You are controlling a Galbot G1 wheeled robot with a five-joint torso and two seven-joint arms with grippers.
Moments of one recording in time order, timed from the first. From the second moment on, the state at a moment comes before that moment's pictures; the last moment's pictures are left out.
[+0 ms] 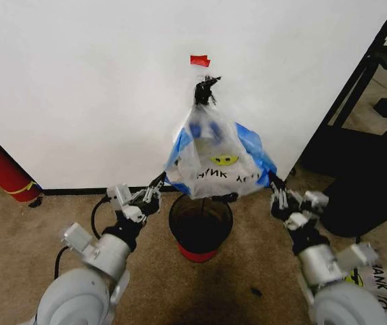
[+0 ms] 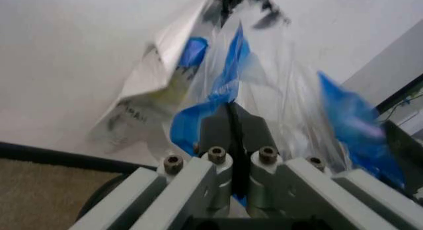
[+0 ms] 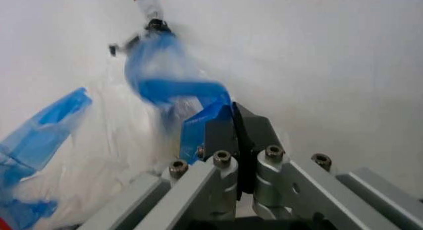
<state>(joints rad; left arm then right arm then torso) 1.40 -0.86 -0.25 -2.50 -1.09 0.01 -0.42 -1.65 1.16 0.46 2.44 0.58 -0.02 0.16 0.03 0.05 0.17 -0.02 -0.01</state>
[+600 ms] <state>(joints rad) 1.39 -0.86 -0.34 -2.50 -1.07 -0.05 -0.39 -1.69 1.14 0.53 2.50 0.61 0.08 0.16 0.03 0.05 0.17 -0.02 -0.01</state>
